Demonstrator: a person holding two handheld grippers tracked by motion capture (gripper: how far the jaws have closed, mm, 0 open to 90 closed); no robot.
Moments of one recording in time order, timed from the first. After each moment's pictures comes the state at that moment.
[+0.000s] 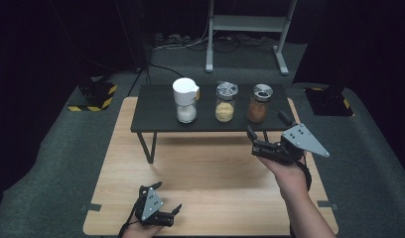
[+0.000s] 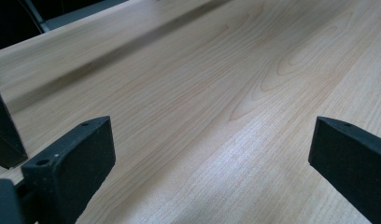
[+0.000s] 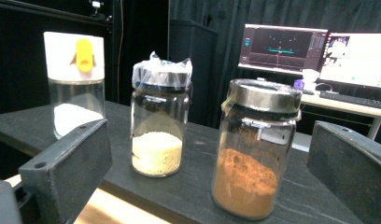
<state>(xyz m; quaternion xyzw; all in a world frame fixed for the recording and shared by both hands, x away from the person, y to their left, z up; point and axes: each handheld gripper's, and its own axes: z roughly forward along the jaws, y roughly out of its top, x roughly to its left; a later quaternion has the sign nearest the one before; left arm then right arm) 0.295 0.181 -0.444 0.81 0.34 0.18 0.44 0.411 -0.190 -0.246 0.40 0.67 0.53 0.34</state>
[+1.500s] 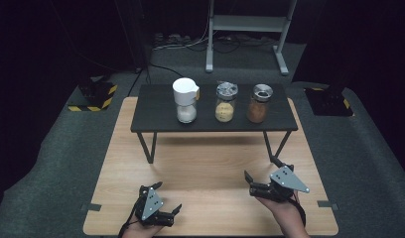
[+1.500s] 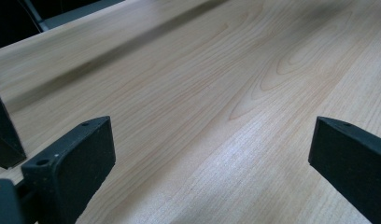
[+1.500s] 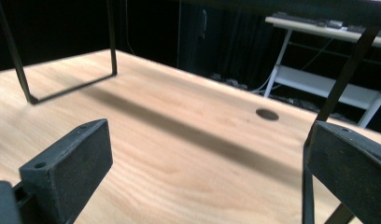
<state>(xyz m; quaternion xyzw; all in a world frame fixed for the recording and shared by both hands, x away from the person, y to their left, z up) 0.295 0.181 -0.444 0.81 0.34 0.18 0.44 0.350 -0.209 -0.367 0.41 0.74 0.45 0.29</state>
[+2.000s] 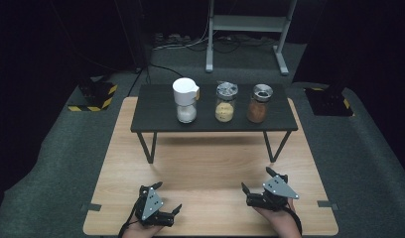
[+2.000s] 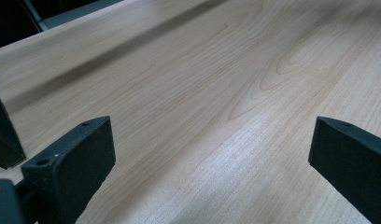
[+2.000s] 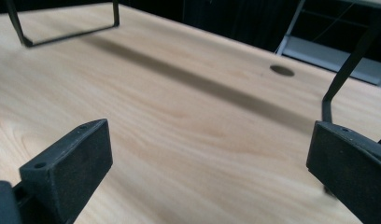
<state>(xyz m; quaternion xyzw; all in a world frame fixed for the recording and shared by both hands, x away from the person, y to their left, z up) 0.295 0.181 -0.444 0.81 0.34 0.18 0.44 0.335 -0.209 -0.410 0.41 0.77 0.40 0.26</state>
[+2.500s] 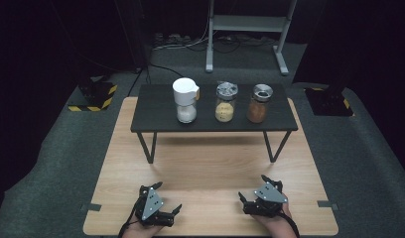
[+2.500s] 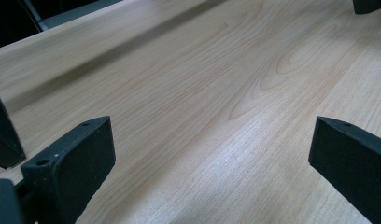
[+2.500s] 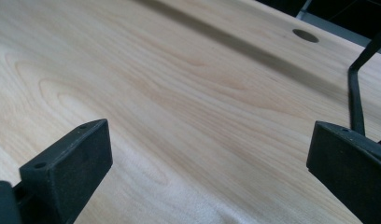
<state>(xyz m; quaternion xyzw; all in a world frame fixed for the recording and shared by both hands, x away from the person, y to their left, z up) 0.295 0.181 -0.444 0.81 0.34 0.18 0.44 0.324 -0.201 -0.435 0.38 0.82 0.35 0.25</state>
